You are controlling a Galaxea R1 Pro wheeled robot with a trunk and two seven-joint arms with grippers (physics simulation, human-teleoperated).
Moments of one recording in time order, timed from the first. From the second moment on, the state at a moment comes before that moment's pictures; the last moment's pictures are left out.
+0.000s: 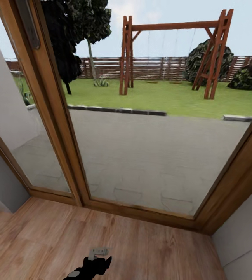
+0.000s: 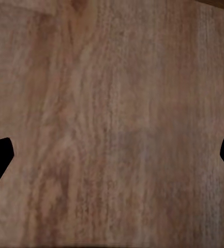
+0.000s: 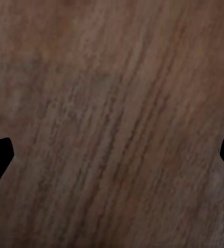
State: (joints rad) left arm -0.53 -0.10 -0.18 -0.03 0.19 -0.25 -0.17; right arm -0.40 0.03 0.13 0.04 0.04 -0.23 -0.19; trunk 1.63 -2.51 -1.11
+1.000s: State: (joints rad) left arm -0.53 -0.10 -0.18 -0.03 0.19 -0.25 -0.17; right arm -0.40 0.03 0.13 0.04 0.04 -0.23 -0.19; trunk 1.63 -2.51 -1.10
